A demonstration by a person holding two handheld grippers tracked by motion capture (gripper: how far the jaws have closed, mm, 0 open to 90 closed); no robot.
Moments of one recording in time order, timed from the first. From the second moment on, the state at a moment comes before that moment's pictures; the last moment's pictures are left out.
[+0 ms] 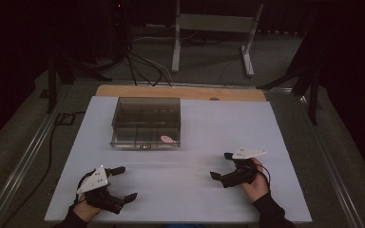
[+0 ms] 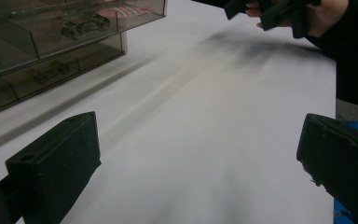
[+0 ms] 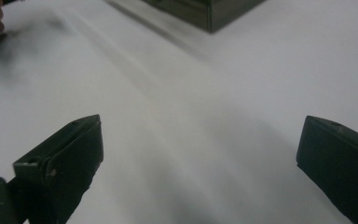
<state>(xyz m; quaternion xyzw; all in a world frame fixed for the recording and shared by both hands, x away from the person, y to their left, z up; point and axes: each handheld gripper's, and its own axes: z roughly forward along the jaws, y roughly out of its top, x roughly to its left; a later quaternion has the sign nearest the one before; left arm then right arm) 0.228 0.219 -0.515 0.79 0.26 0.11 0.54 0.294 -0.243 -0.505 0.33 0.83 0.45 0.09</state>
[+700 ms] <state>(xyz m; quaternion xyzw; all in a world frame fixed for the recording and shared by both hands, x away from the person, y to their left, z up) 0.227 0.218 -0.513 0.79 0.25 0.11 0.54 0.249 -0.305 -0.509 0.38 0.80 0.45 0.11</state>
